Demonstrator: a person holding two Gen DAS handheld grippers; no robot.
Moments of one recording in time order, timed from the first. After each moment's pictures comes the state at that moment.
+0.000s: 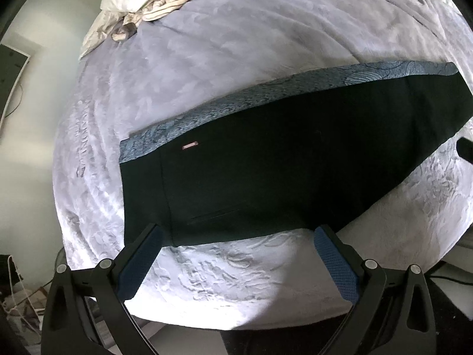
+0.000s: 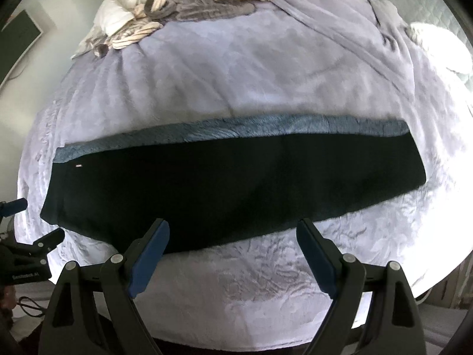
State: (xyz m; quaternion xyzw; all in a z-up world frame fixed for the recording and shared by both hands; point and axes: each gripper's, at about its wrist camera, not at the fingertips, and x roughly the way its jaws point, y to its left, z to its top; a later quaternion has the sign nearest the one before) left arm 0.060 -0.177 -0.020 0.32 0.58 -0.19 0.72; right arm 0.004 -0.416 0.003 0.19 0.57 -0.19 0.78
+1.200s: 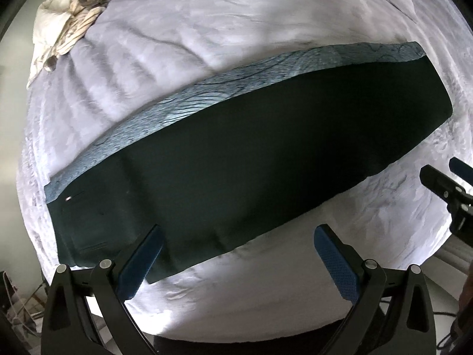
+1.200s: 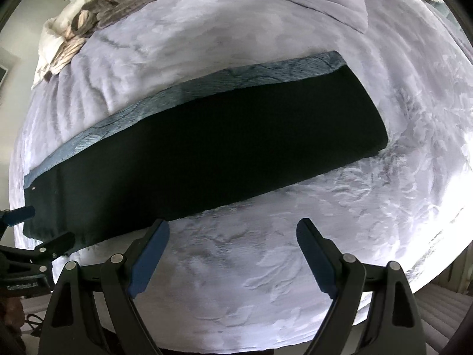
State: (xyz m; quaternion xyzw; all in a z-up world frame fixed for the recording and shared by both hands) left arm -0.019 -0.399 -0.061 0.33 0.63 -0.22 0.67; right arm -0.079 -0.599 -0.057 0.27 0.60 -0.21 0.72
